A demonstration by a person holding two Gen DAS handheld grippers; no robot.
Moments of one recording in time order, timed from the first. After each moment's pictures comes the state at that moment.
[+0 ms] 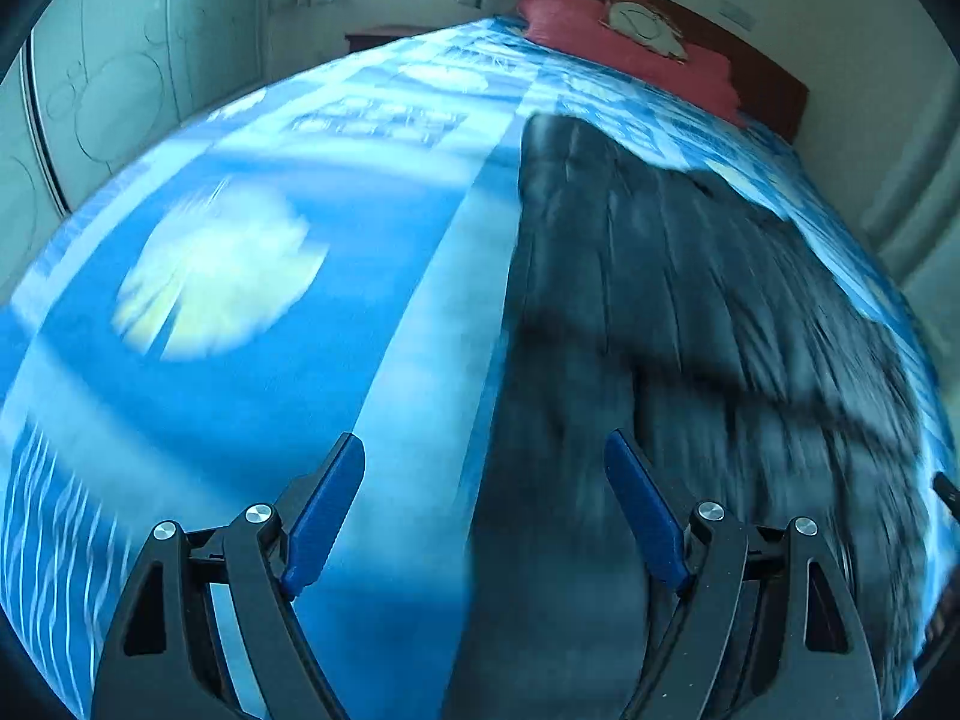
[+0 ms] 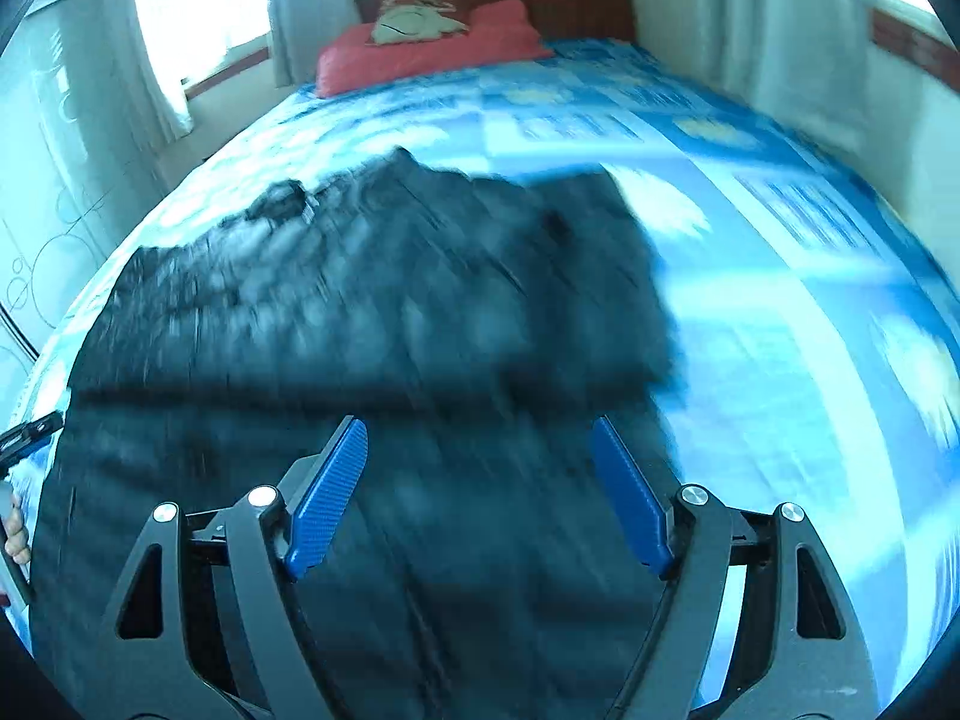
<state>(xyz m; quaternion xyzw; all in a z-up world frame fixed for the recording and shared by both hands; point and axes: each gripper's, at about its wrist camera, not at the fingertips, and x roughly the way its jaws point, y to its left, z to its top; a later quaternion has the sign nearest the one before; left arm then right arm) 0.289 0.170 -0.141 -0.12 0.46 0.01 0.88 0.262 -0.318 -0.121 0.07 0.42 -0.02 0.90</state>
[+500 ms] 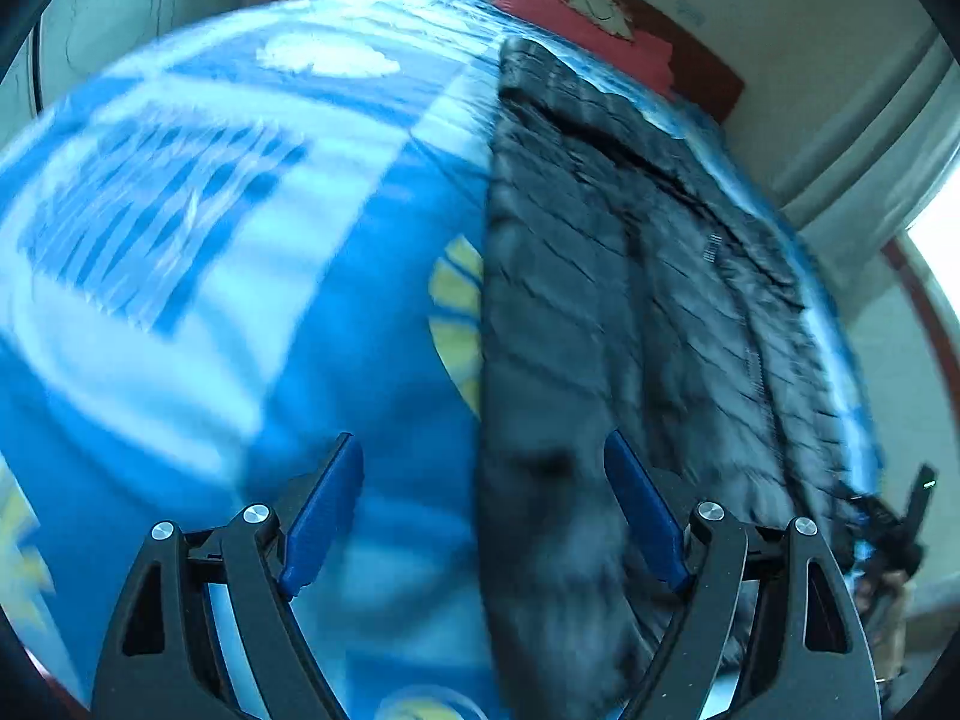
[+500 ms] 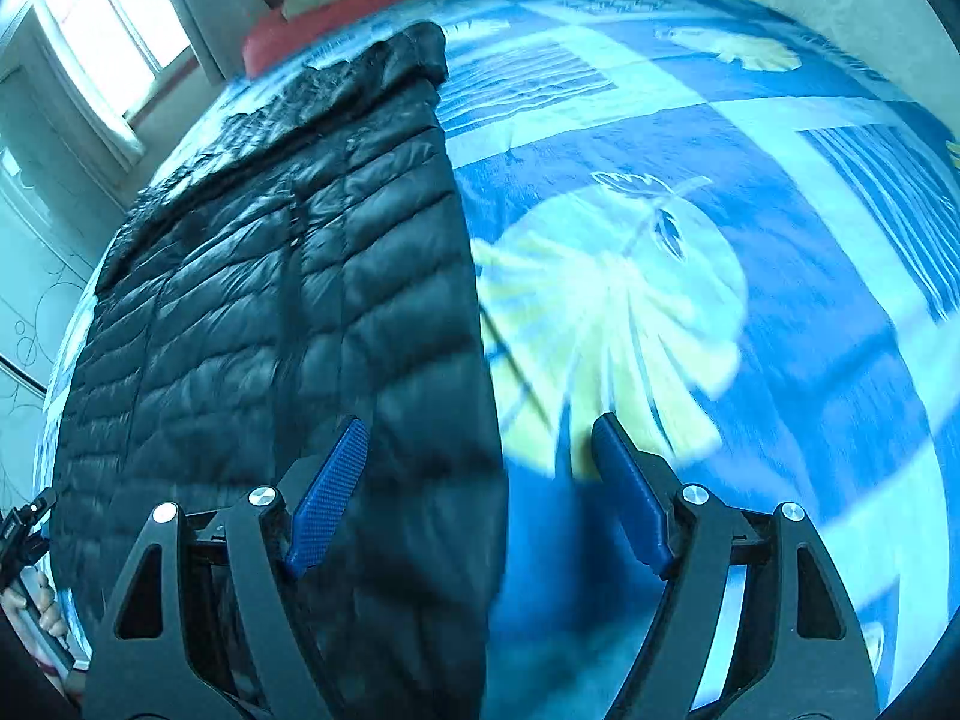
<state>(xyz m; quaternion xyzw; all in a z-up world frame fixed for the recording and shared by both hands) 0.073 0.181 -0.159 -0.21 0.48 -0.08 0.85 0.053 -0.352 -0.171 0.17 0.47 -0.05 0.87</state>
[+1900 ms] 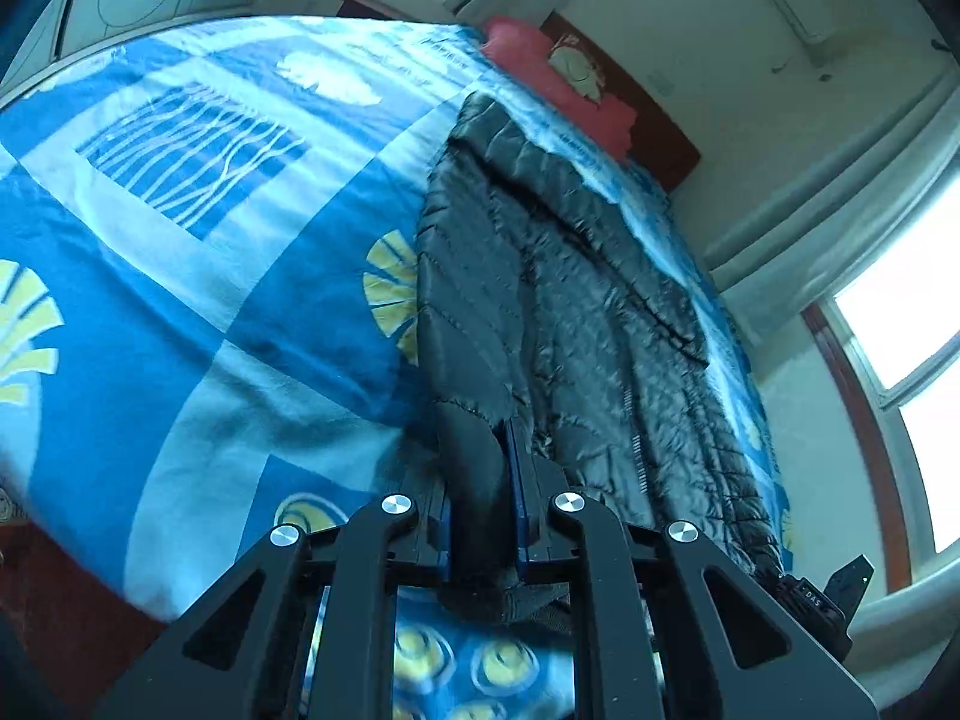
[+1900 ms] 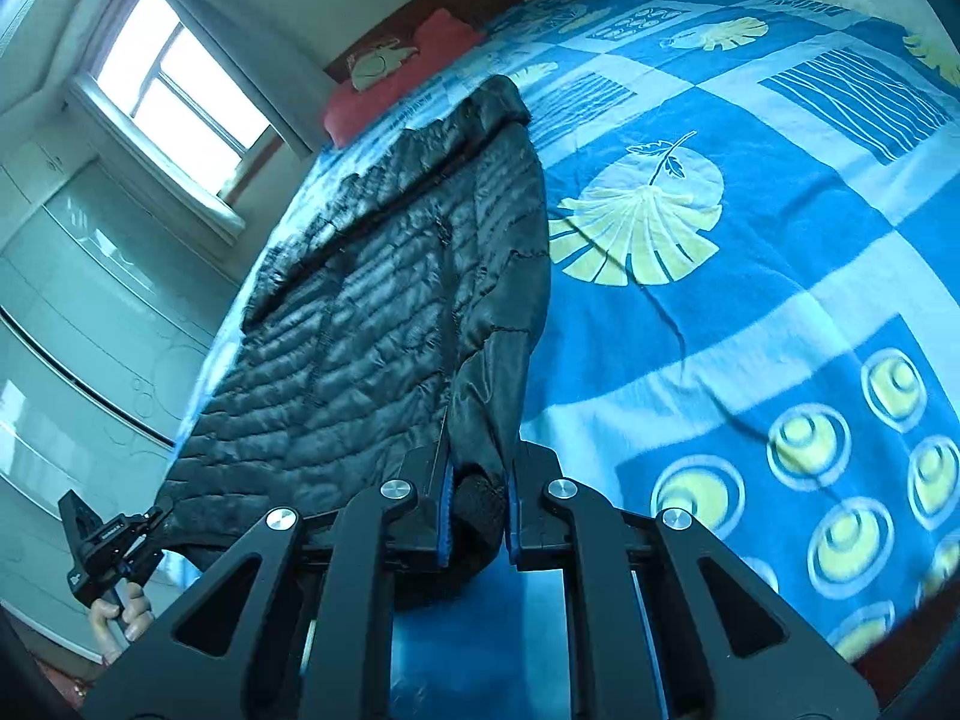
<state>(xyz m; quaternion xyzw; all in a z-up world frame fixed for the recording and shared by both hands) -0.007 0.180 -0.109 -0.30 0.41 -0.11 0.86 -0.059 -0.336 -0.123 0.30 0.38 0.04 0.87</state>
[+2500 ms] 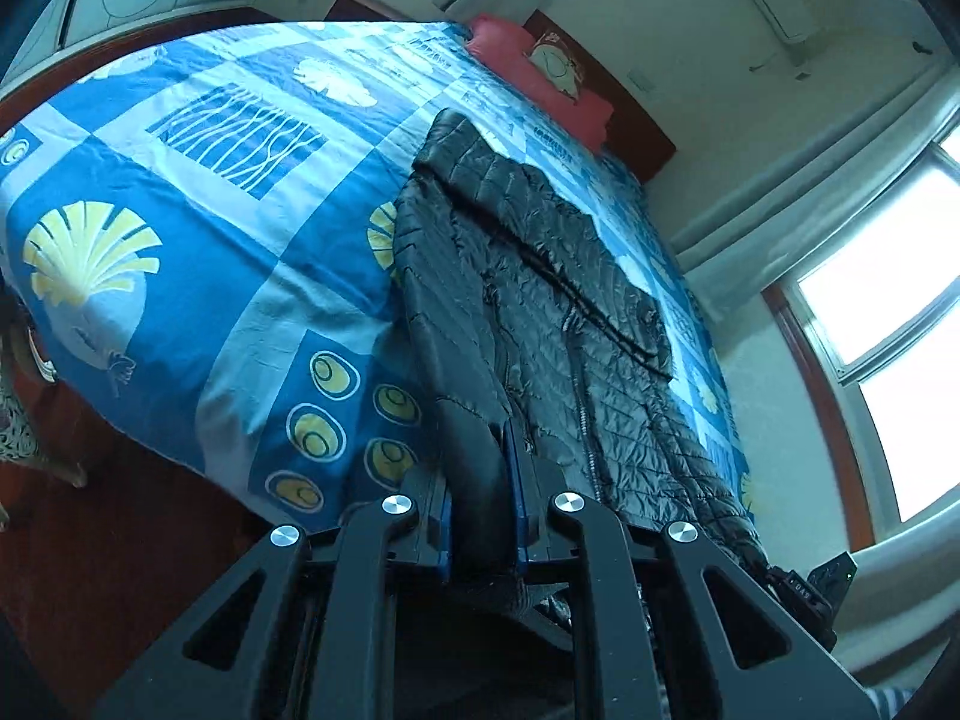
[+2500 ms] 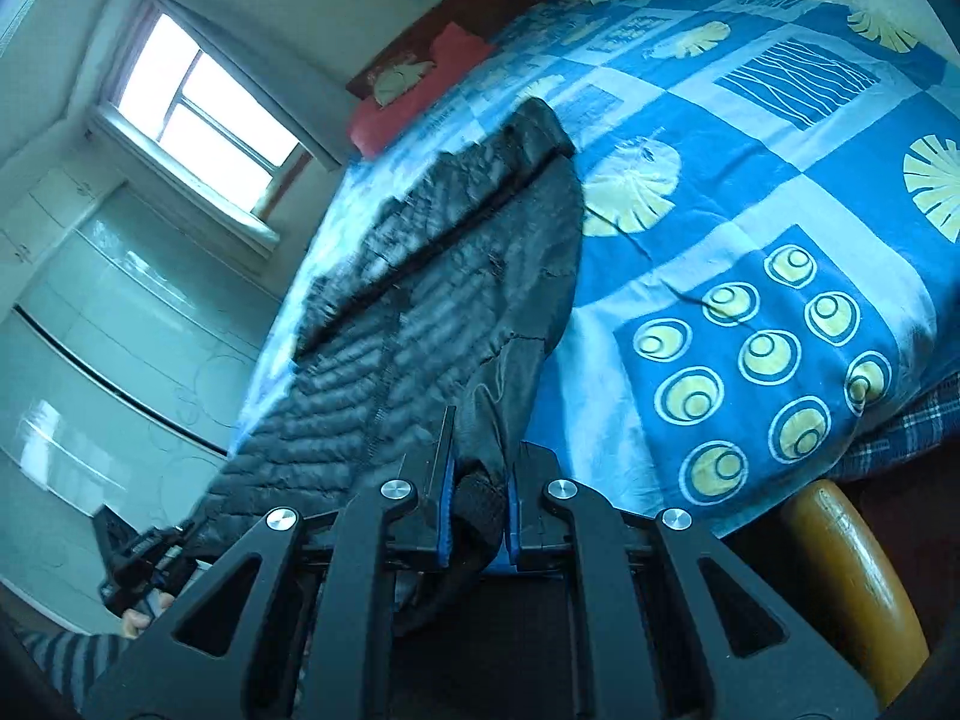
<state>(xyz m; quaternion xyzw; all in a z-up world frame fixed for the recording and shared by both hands) -0.089 0.188 -0.065 -0.31 0.41 -0.13 0.85 -0.141 -0.341 -0.077 0.36 0.35 0.08 0.86</state>
